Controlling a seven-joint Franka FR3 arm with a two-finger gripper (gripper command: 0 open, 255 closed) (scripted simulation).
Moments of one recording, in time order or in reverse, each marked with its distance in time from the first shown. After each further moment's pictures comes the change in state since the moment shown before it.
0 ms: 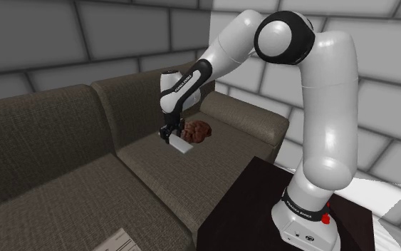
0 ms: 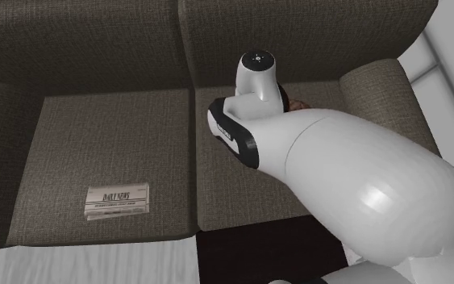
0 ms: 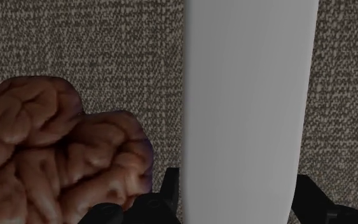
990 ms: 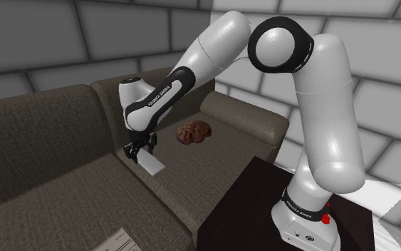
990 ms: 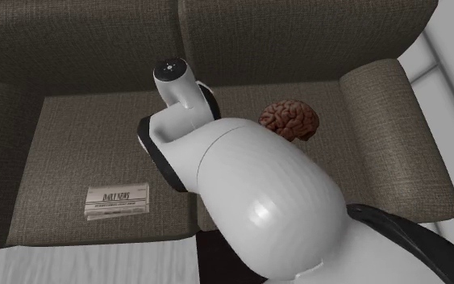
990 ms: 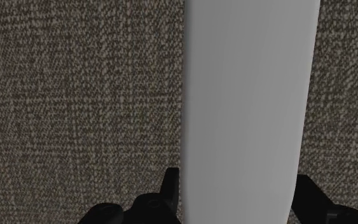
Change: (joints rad) arm 0.237 0.066 0.066 0.130 -0.043 -0.071 0.322
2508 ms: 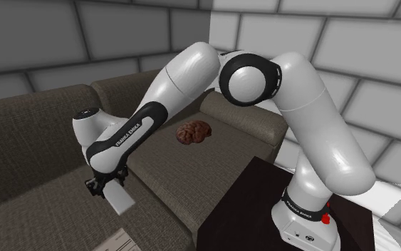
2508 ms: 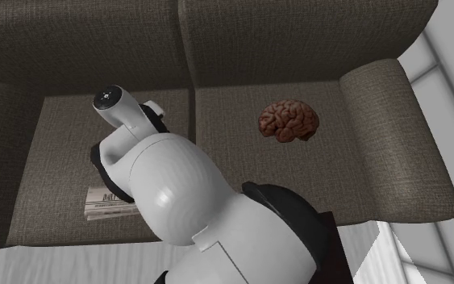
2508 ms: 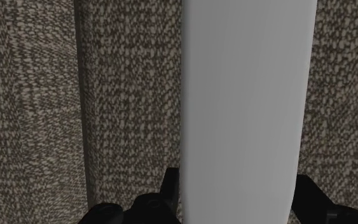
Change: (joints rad) arm 0.212 0.269 0.022 0.287 -0.053 -0.026 0.248
